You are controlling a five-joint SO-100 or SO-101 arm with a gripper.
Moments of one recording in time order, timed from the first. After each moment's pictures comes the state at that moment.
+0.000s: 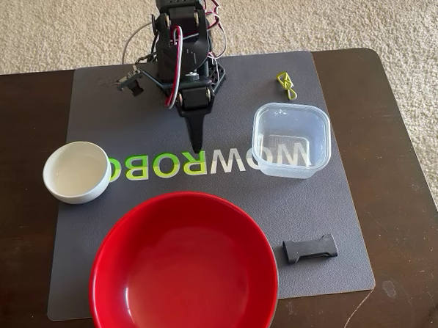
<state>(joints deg) -1.1 188.6 172.5 63.4 5.4</state>
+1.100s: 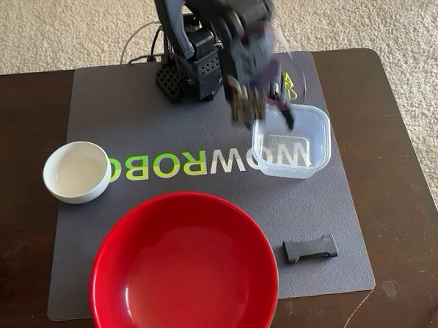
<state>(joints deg) -34.1 118.7 131.0 68.1 39.6</state>
